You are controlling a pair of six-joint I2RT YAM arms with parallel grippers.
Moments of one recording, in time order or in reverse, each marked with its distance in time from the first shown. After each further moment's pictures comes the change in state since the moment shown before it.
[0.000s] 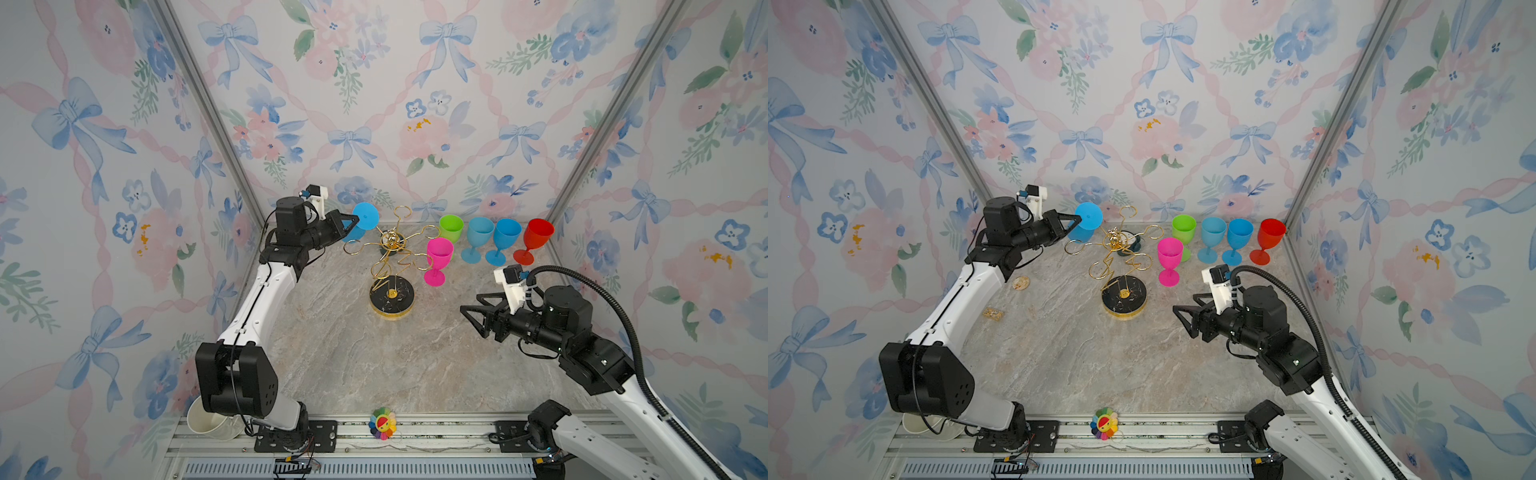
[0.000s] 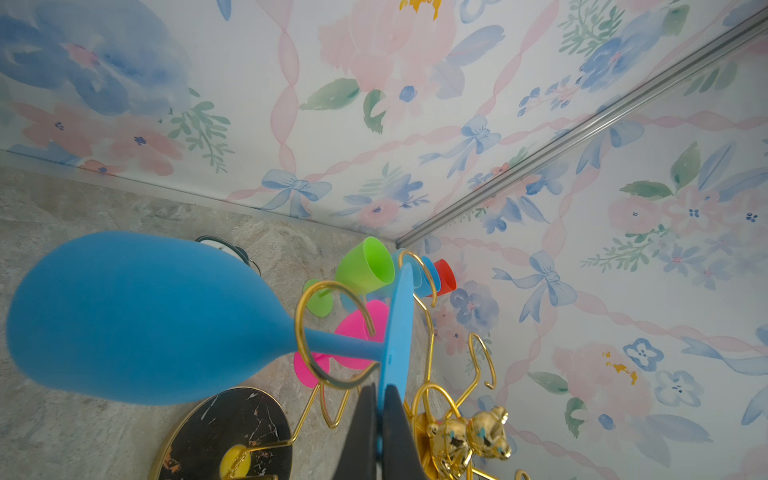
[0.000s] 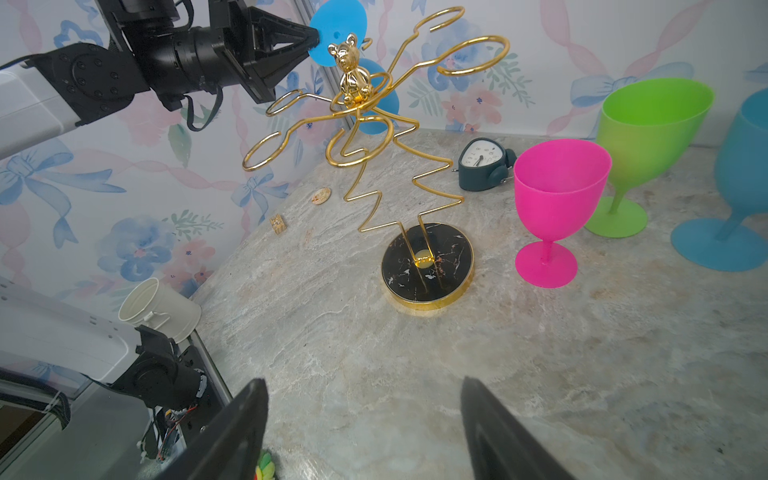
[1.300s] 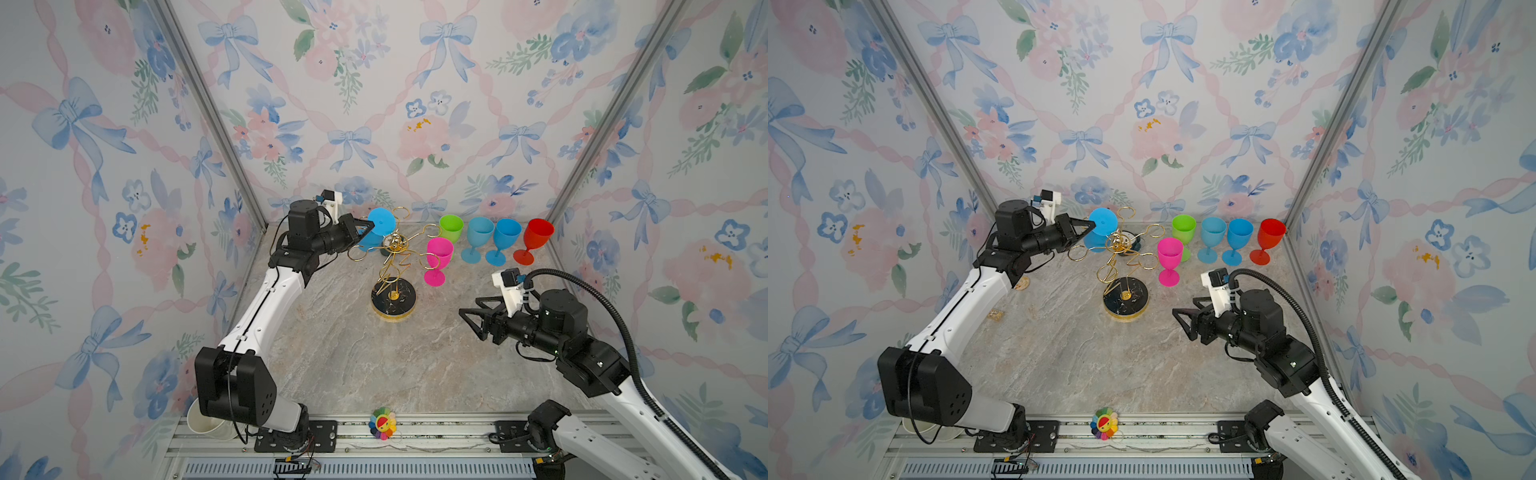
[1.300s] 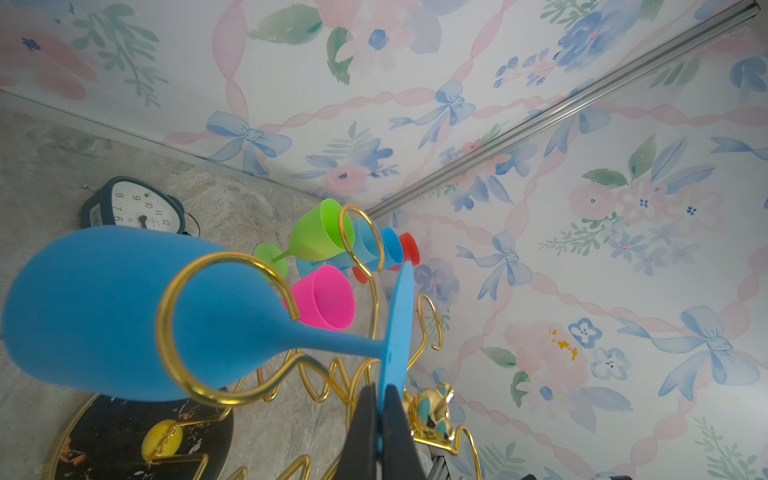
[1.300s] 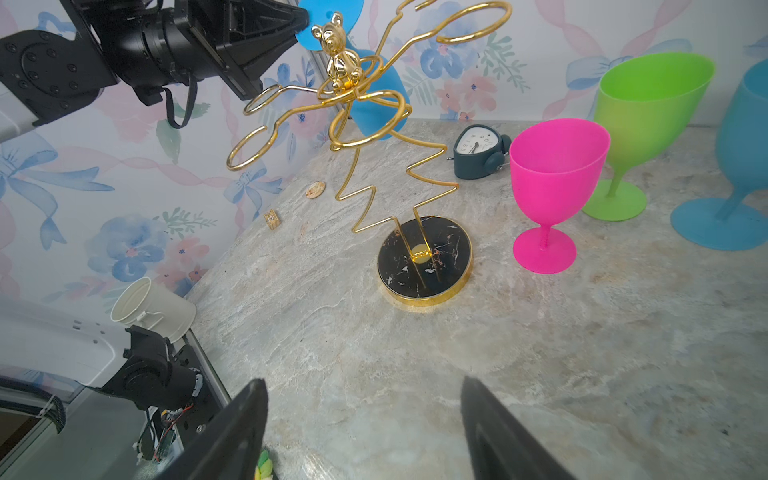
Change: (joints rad) left arm -0.099 -0.029 -0.023 0.000 0.004 -0.122; right arm 0.018 -0.016 -0.040 0.012 0.030 0.022
